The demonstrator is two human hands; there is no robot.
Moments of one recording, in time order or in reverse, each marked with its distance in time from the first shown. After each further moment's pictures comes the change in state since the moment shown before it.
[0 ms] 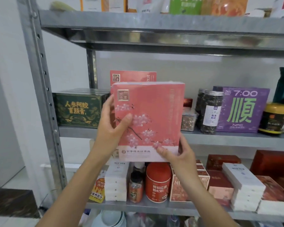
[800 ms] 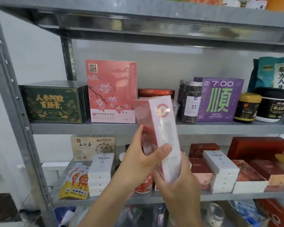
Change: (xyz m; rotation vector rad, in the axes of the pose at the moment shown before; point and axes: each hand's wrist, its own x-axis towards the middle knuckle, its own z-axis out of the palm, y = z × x) left_hand -0.069 0.017 0.083 -0.223 -0.398 -0.323; right_hand -0.085 -0.008 -0.018 -0.506 0.287 0.005
